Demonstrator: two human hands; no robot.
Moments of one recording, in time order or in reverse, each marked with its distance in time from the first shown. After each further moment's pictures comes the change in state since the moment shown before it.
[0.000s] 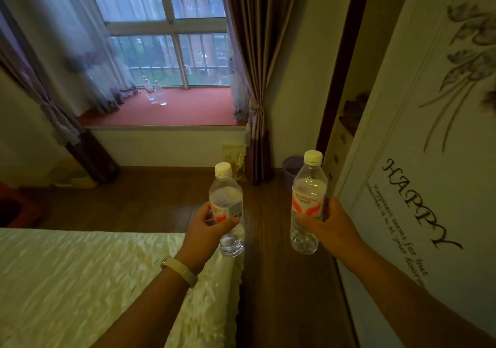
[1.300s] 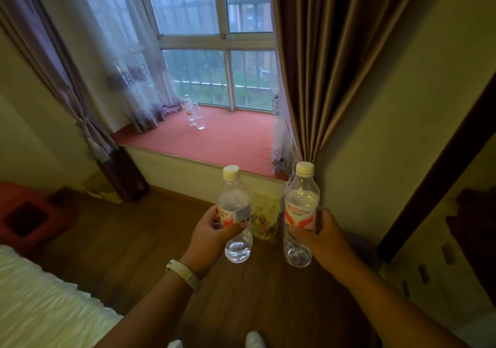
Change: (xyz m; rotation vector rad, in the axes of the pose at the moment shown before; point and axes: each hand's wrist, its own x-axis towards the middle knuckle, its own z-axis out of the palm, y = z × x) left_hand 0.513 0.045 0.068 -0.065 0.233 0.016; right_hand 0.598 -0.063 0.075 0.097 -0.355 -0.060
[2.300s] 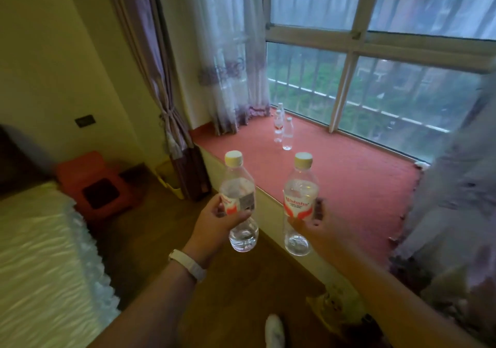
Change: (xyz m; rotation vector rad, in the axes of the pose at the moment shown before) left_hand 0.377 0.018 -0.248 -0.094 0.420 0.006; right_hand 0.440 -0.106 0.307 -0.082 -0.451 -0.118
